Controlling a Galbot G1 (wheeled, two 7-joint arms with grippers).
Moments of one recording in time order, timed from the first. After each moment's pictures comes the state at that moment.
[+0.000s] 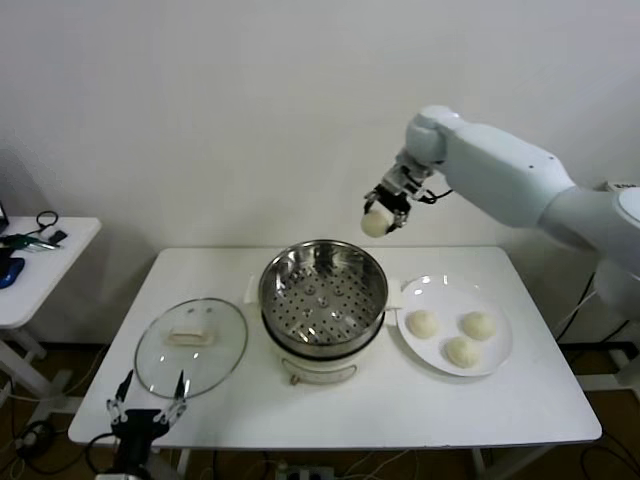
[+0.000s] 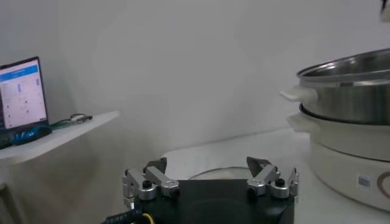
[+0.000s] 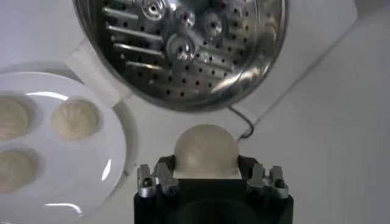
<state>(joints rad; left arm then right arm) 1.77 -1.51 -0.76 -2.02 0.04 -0.09 0.03 0.59 1.25 -1.19 0.89 -0.06 0.47 -1.12</state>
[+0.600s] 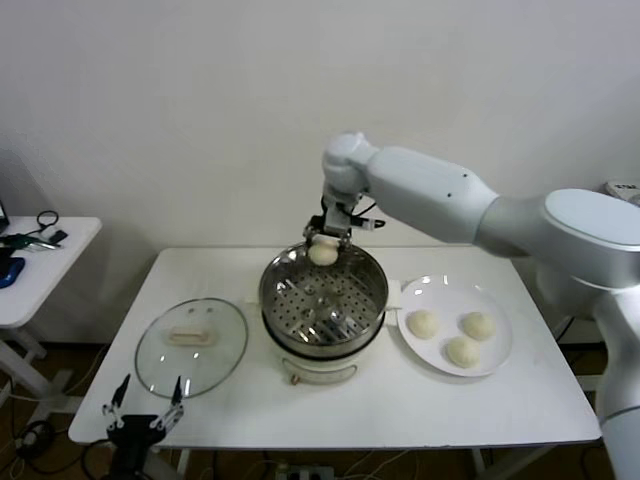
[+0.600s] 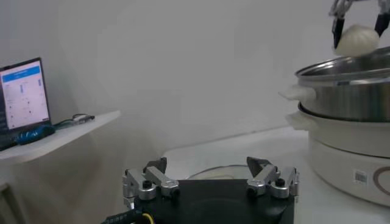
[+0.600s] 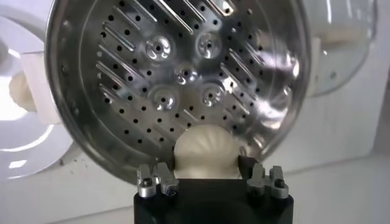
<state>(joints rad) 1.80 -1.51 -0.78 -2.04 0.03 -0.10 0.03 0.48 1.38 -1.17 0.97 -0.39 0.64 -1.06</state>
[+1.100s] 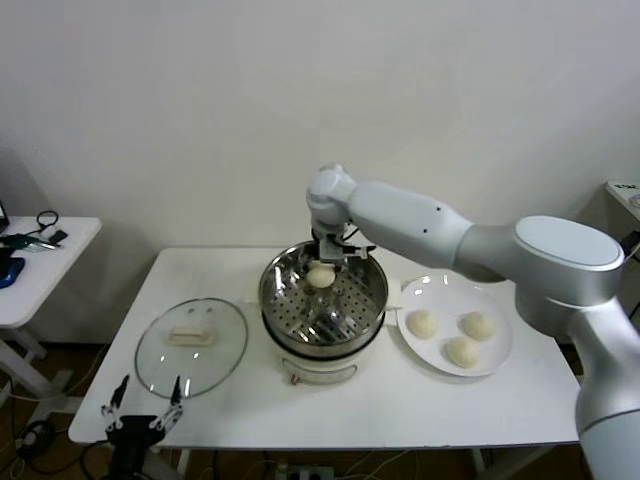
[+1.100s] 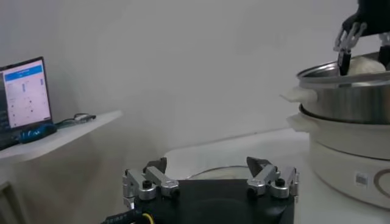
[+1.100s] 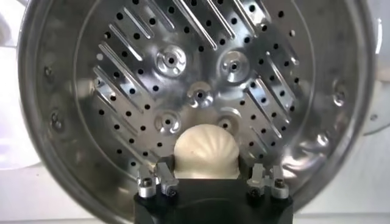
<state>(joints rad) 1.79 -1.51 -0.77 -2.04 0.03 -0.11 0.03 0.40 1.40 -1.16 0.96 -0.52 0.67 -1.05</state>
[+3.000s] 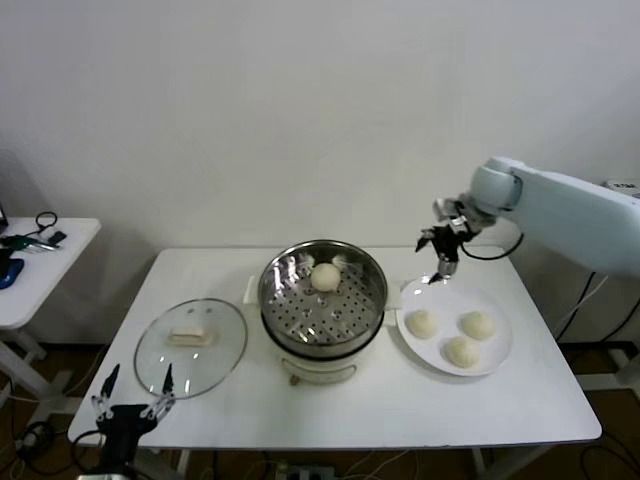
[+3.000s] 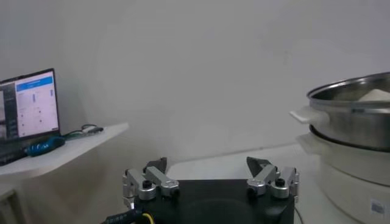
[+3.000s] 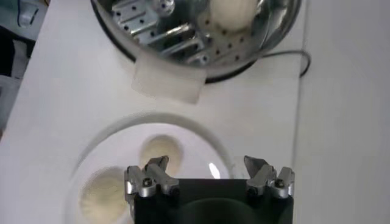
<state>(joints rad) 1.79 -1.49 -0.79 -2.08 -0.02 -0.08 0.02 0.48 0.83 -1.33 1.09 0.37 -0.15 -1.07</state>
